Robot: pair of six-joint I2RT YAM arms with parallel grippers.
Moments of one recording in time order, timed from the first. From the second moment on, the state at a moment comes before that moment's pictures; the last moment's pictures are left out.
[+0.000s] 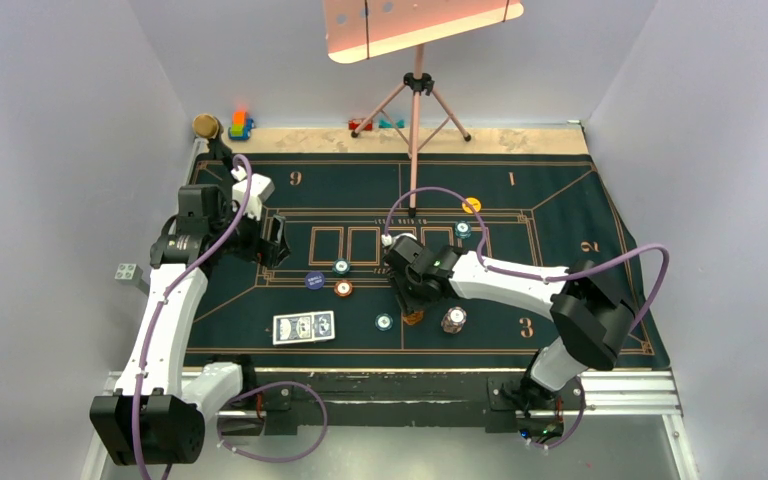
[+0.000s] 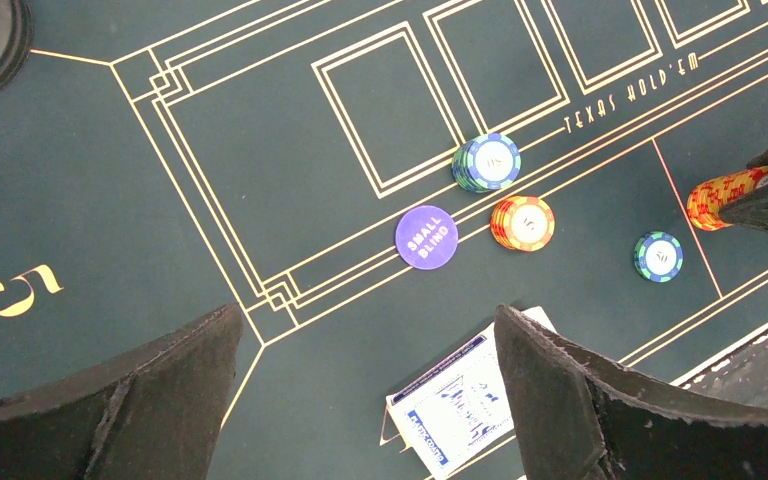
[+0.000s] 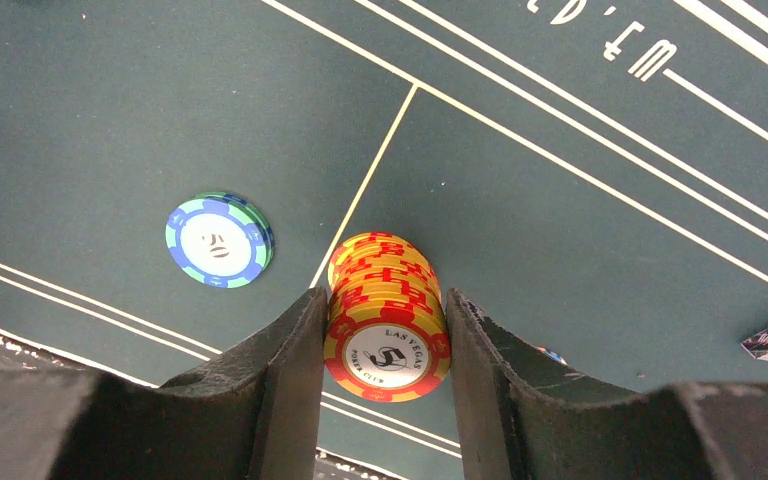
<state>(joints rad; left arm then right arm) 0.03 1.02 0.97 -0.77 0.44 0.25 0.95 1.58 0.99 -0.60 0.14 0.48</state>
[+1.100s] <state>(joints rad) 0.03 1.02 0.97 -0.77 0.44 0.25 0.19 1.75 1.28 -0.67 0.24 0.45</state>
